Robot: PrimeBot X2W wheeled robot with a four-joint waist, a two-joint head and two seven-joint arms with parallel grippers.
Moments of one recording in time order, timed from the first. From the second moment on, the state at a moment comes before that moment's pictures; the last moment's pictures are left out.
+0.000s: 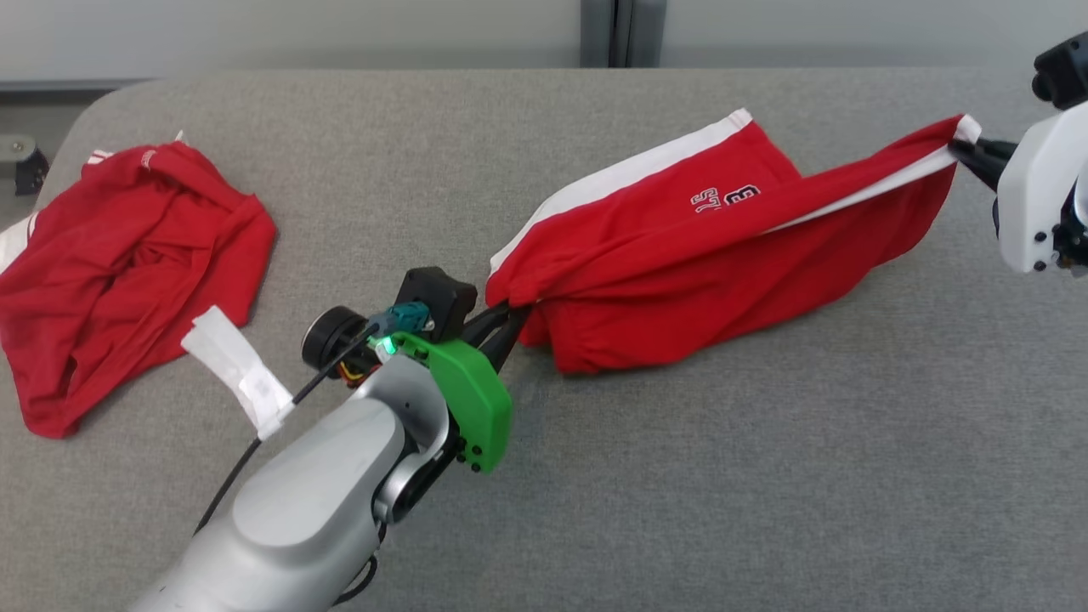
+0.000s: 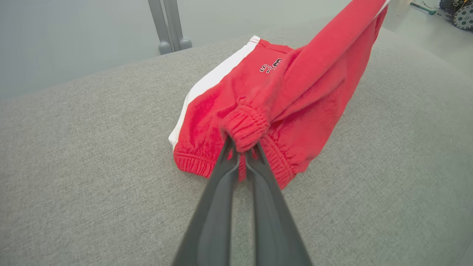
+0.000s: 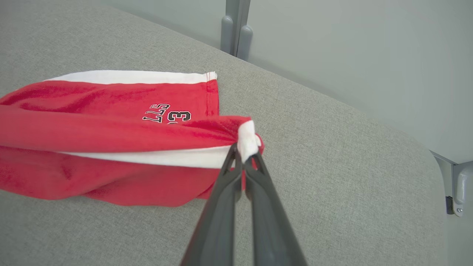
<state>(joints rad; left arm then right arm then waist) -0.68 0.29 -0.94 0.39 -0.74 0.01 0.06 -0.98 -0.82 0.90 0.50 0.95 0.13 0.35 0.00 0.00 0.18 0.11</state>
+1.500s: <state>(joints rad) -0.93 0.06 -0.94 0.81 -0.73 0.00 -0.12 -1.26 -0.71 1.09 0.89 1.07 0.13 -0.09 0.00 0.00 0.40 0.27</state>
